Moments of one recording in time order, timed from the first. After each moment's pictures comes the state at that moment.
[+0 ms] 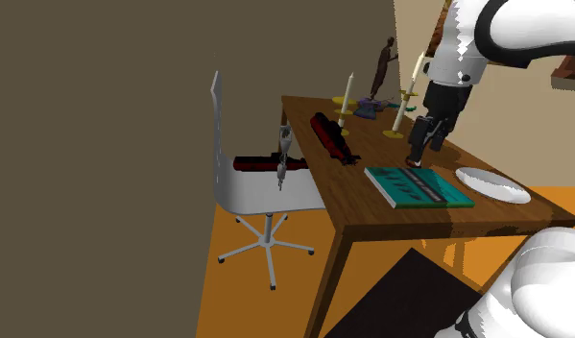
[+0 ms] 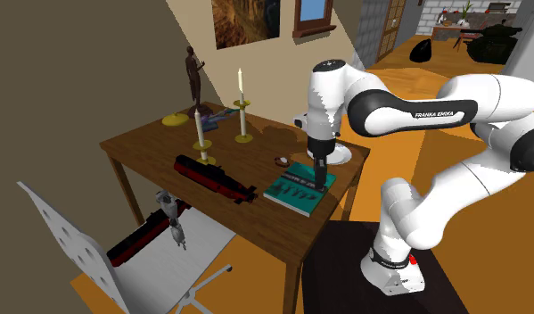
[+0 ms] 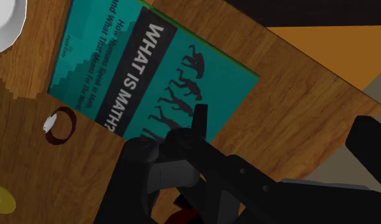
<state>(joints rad) -0.02 -0.80 -0.01 -2.37 -0.09 1.52 0.04</state>
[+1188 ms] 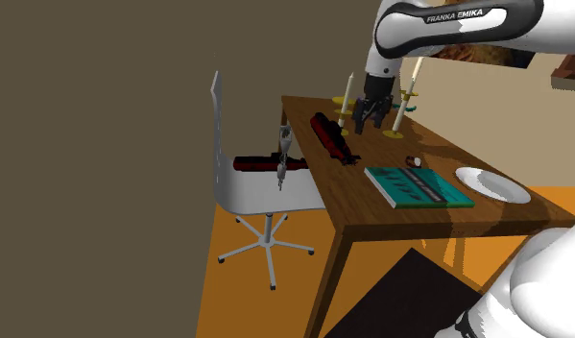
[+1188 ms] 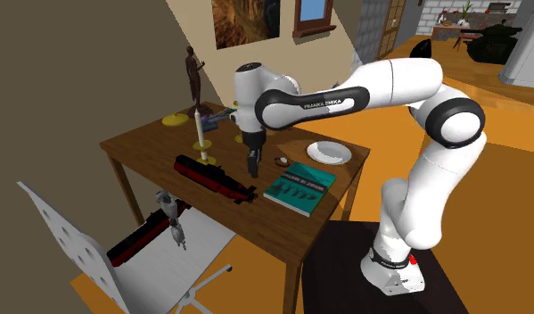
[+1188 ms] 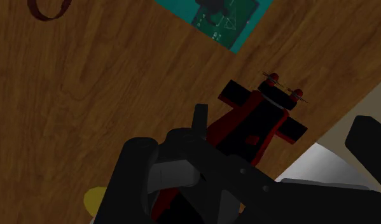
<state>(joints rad) -0.04 -0.19 -0.13 -1.95 -0.09 1.73 -0.09</state>
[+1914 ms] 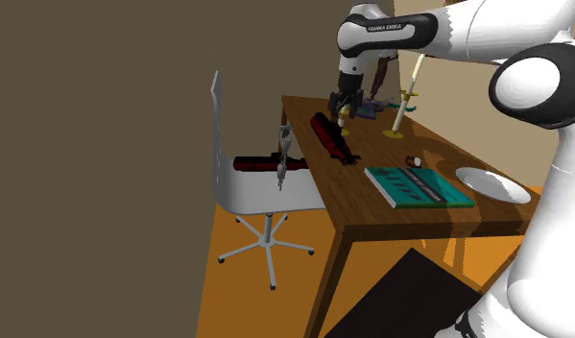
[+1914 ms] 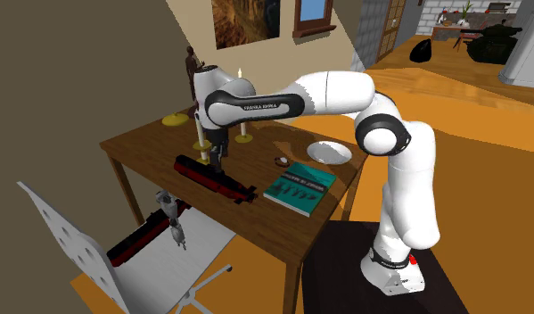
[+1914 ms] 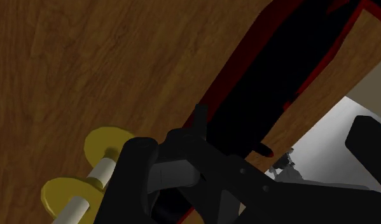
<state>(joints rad) -0.08 0.26 -0.17 -1.45 0.00 1.69 -0.19</state>
